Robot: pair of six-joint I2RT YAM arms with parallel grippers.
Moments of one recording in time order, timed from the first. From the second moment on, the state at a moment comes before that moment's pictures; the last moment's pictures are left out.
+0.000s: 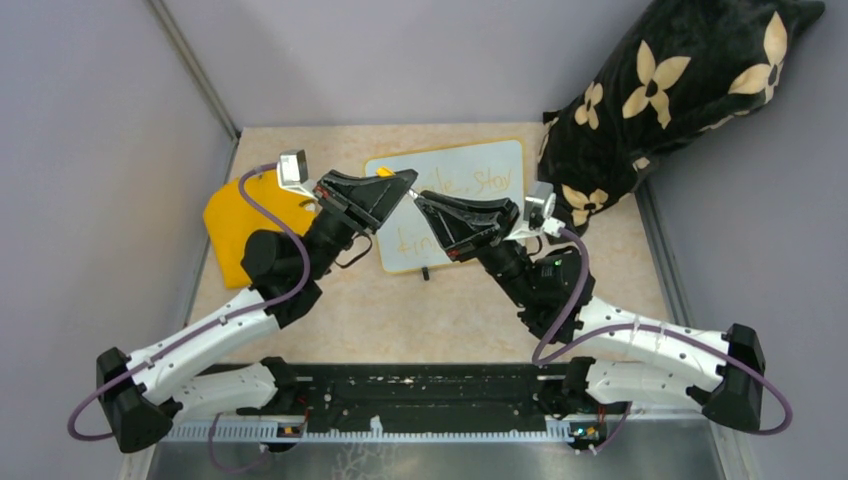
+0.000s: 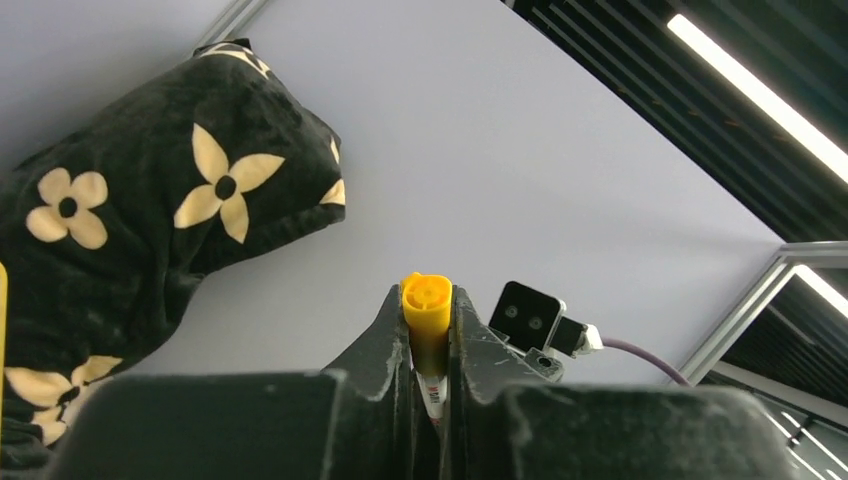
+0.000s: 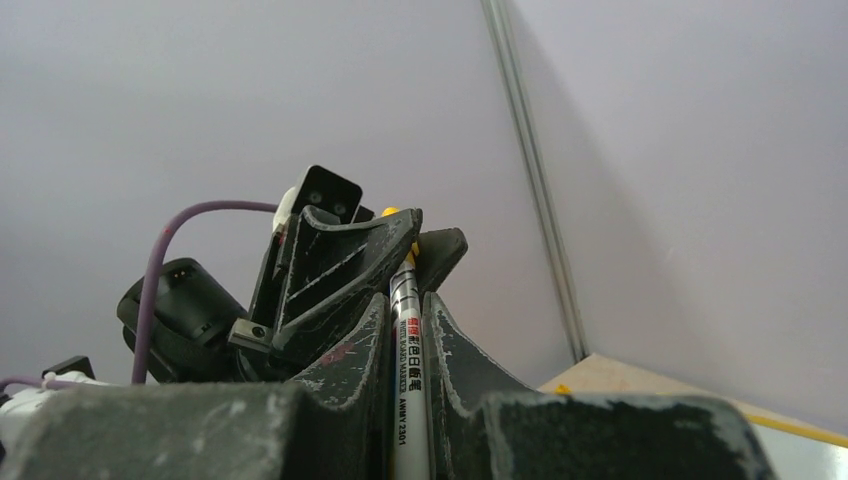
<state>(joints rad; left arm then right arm) -0.88 1.02 0.87 0.81 -0.02 -0.95 1.12 0.98 0.79 0.89 0.19 0.18</state>
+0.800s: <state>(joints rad) -0.88 0.72 0.85 -0.06 -0.22 -0.72 1.12 0.70 0.70 0.22 0.31 0.27</state>
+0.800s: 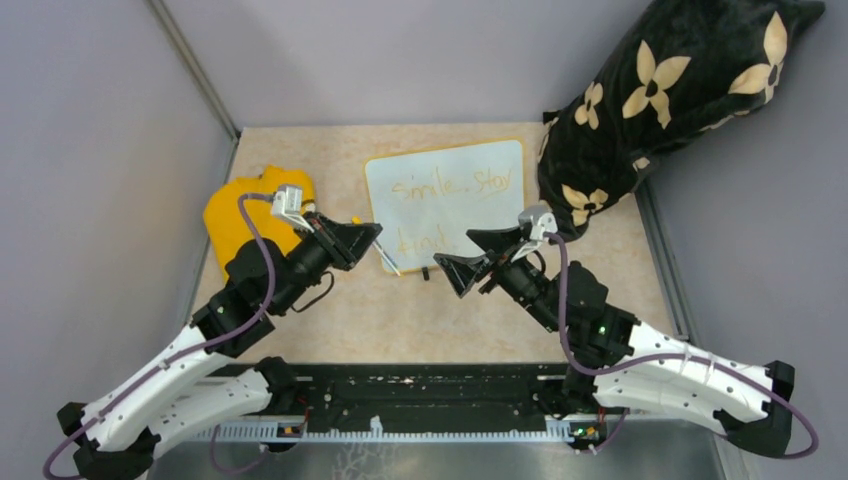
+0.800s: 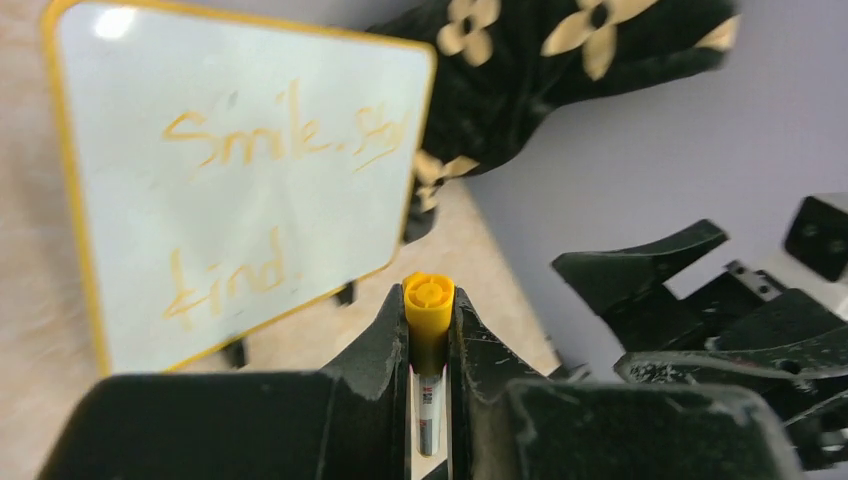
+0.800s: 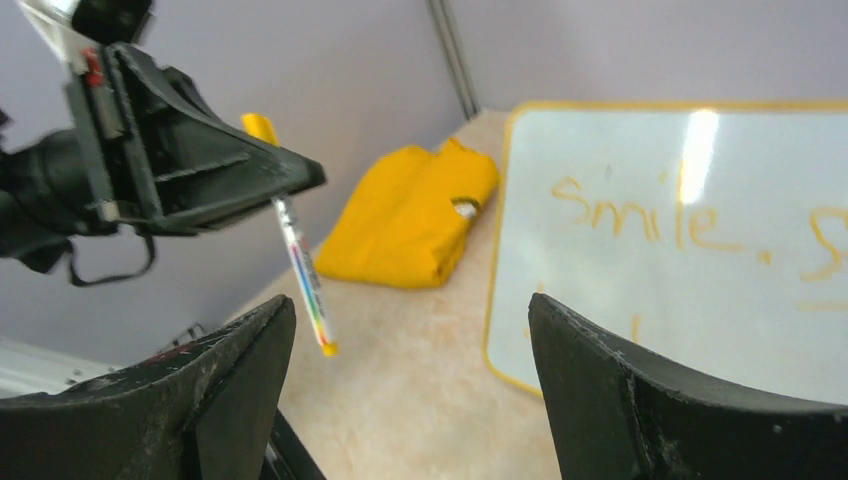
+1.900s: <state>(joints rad) -0.62 1.17 0.50 -0.27 -0.12 -0.96 1.12 0.54 0.52 -0.22 0.70 0.53</state>
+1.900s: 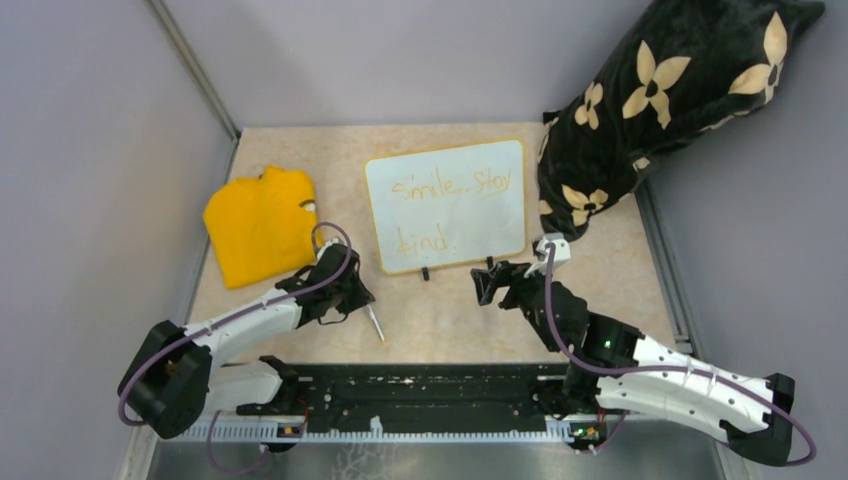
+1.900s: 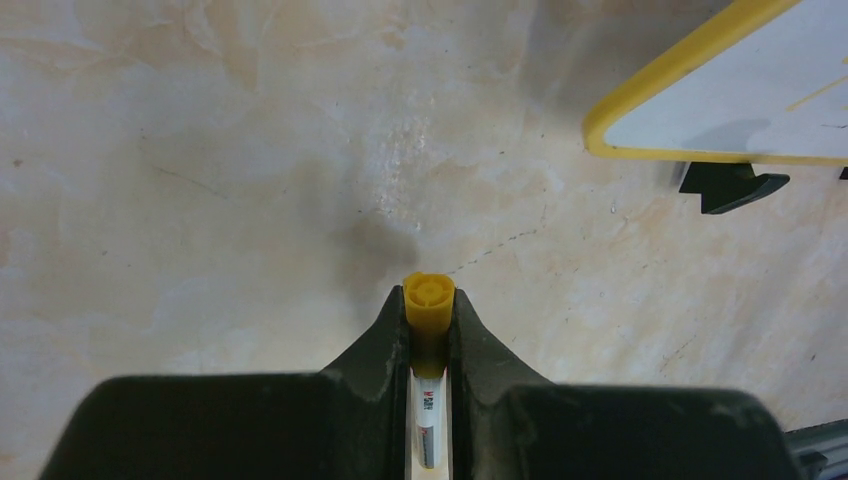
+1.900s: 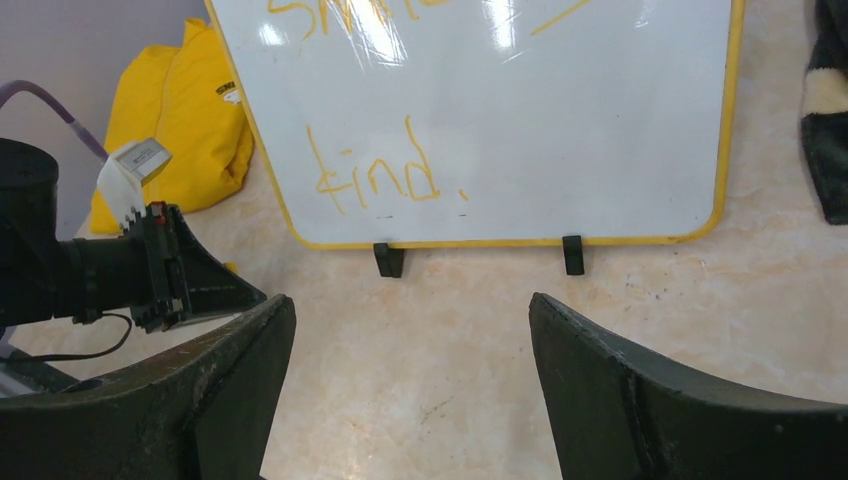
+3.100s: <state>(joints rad) -0.61 1.25 0.48 -0.14 -0.10 -0.98 1.12 0.53 0.52 -0.21 0.71 0.52</state>
